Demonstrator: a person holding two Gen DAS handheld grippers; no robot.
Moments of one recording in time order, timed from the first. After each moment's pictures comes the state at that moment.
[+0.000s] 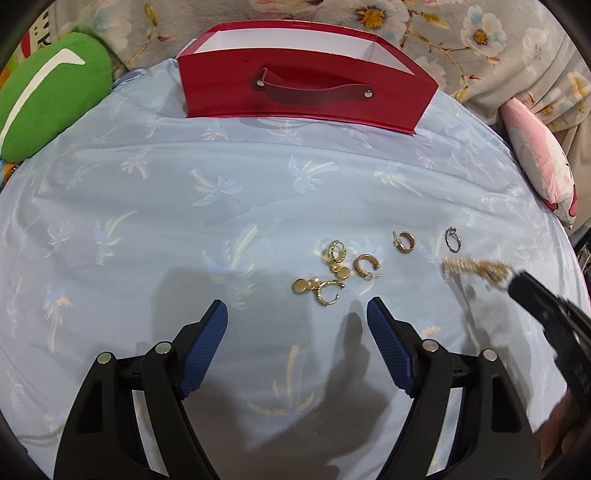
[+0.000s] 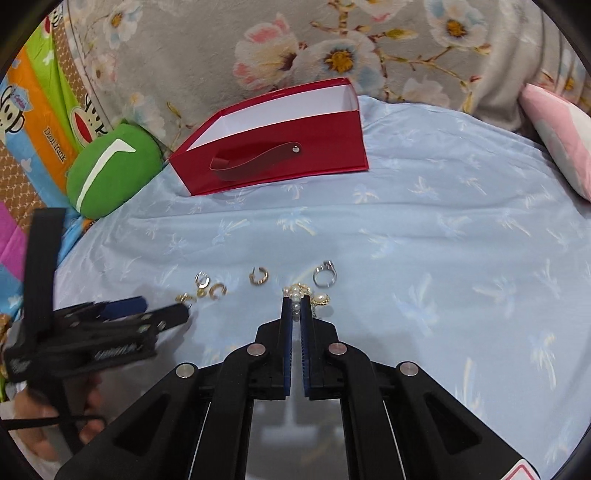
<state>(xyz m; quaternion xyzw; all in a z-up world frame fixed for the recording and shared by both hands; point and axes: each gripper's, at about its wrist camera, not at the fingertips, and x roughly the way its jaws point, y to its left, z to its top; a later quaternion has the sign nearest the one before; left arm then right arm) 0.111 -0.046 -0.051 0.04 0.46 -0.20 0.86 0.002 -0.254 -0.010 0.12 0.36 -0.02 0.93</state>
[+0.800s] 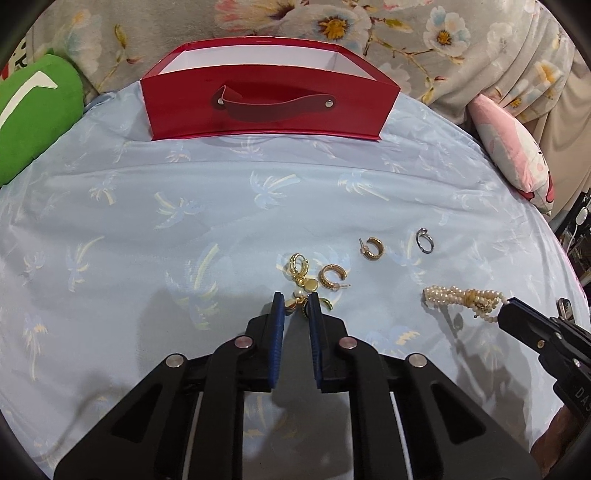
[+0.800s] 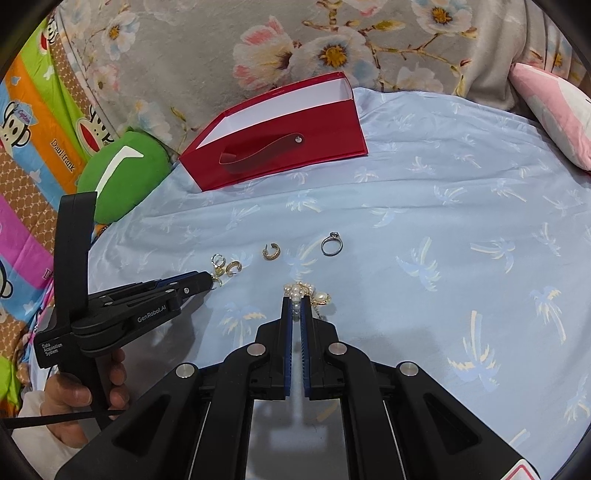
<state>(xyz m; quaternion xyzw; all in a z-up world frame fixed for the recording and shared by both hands) 0.104 -0.055 -0.052 0.04 0.42 -0.27 0.87 -0.014 -0.251 -0.015 0.15 0.36 -0.01 0.92</state>
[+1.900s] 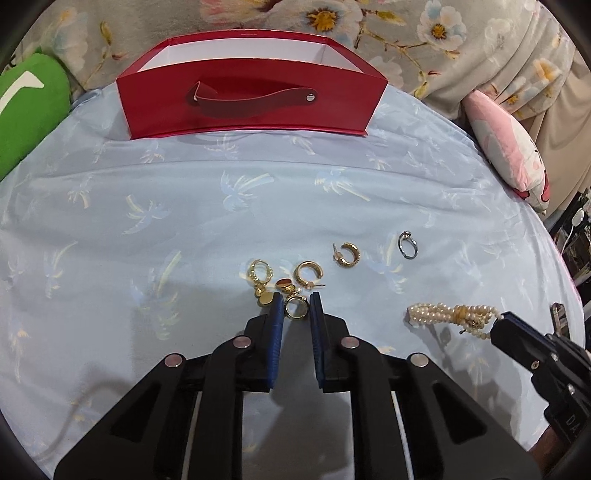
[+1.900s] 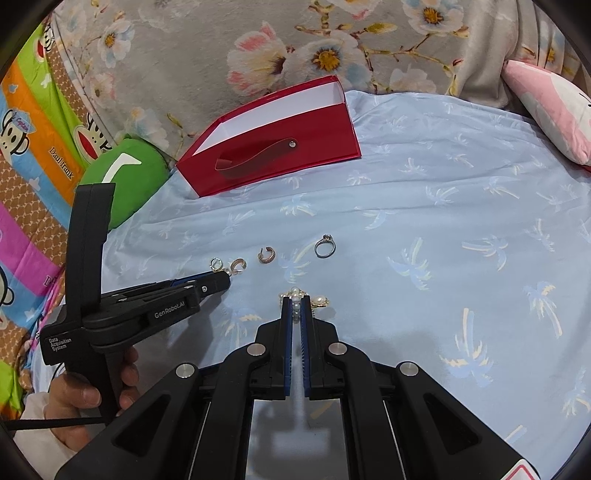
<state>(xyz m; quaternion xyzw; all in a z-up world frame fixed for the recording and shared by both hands) 0.107 -0.078 -0.053 0.04 0.43 -0.27 0.86 -0.020 -0.257 -0.014 0.16 0.35 -0.01 0.92</state>
